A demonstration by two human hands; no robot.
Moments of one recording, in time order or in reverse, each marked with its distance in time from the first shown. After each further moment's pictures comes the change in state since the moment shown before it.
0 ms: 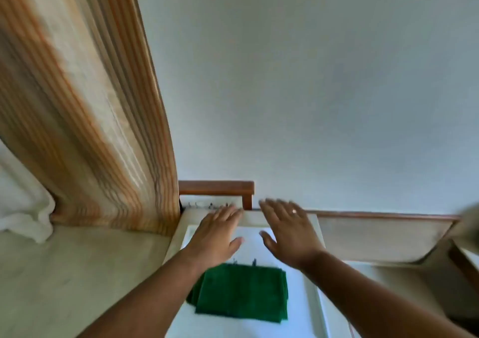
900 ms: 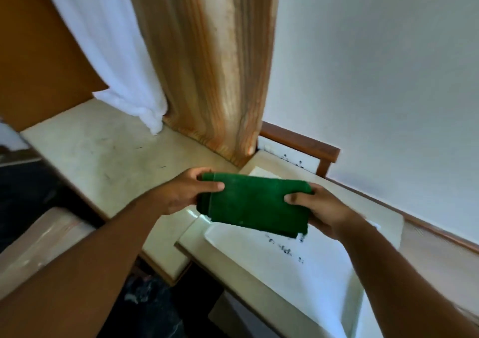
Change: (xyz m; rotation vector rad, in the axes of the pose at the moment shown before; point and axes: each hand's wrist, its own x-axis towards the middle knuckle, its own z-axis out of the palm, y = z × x) left_hand -0.151 -0.075 -0.034 -1.429 0.170 -0.748; right_hand 0.040 -0.035 0.023 1.681 -0.876 0.372
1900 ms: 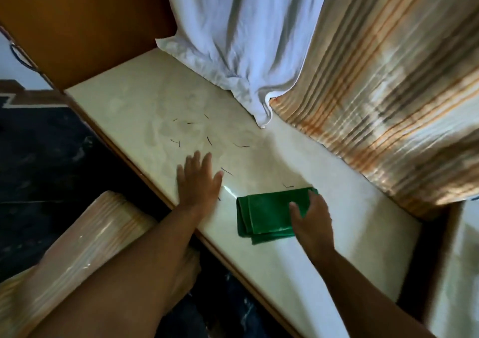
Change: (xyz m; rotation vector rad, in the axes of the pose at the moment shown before) left_hand 0.124 -0.159 -0.458 1.021 0.700 -0.036; right_hand 0.366 0.121 0.370 -0.970 0.629 0.007
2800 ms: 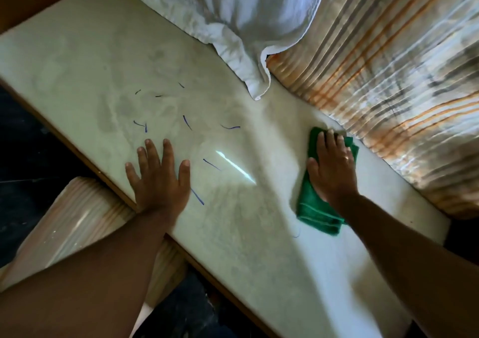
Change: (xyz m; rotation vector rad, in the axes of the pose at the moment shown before) left_hand 0.030 -0.042 0.049 0.201 0.014 -0.134; right_hand 0.159 0.027 0.010 -0.575 -0.054 -0.291
